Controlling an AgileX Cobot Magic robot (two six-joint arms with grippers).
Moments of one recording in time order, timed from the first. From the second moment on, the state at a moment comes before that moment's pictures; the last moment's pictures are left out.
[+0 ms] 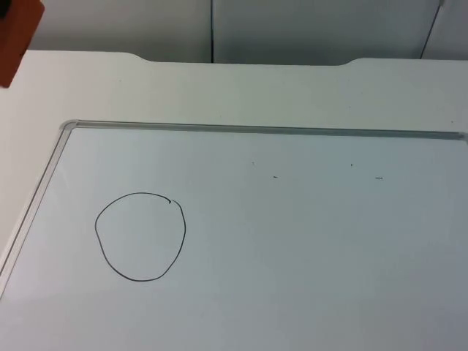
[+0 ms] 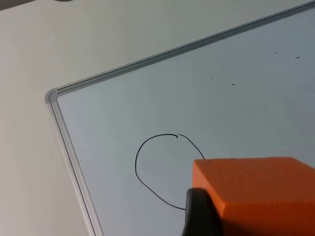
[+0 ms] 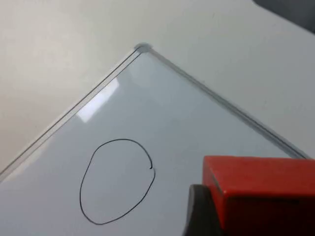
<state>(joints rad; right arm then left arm) 0.58 1.63 -1.52 0.21 0.84 -0.25 -0.84 0.92 -0.94 0.37 0.92 -0.55</state>
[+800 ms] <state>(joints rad) 0.84 2.30 -1.96 0.07 1.07 -0.20 -0.84 0.92 -0.94 0.36 0.92 -0.55</state>
